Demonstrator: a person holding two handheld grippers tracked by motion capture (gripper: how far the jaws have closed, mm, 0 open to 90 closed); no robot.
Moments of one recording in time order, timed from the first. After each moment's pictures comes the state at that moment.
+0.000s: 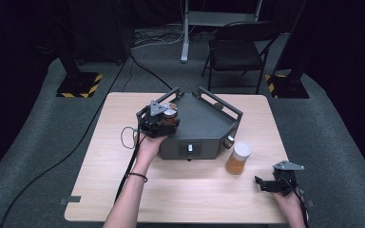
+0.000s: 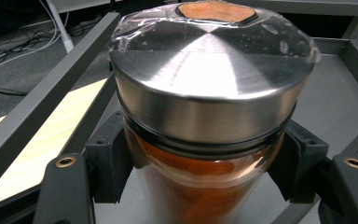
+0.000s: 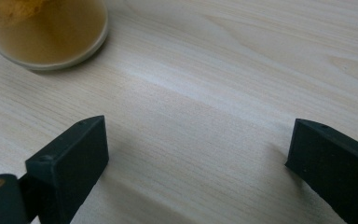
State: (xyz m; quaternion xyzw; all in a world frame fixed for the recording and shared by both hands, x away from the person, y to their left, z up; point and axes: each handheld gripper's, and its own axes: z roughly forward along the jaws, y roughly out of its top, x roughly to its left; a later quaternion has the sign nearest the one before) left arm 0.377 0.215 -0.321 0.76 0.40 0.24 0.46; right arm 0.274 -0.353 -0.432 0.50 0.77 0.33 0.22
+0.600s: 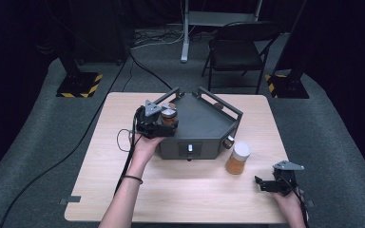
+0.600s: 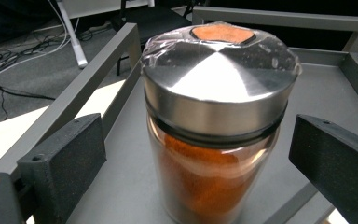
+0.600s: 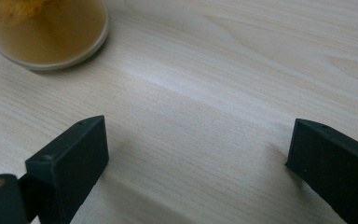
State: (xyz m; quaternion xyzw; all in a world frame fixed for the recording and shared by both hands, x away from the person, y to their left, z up) left arm 0.363 0.224 -0.317 0.75 0.40 0.25 0.47; right arm 0.274 -0.353 -0.432 0.50 0.77 0.33 0.22
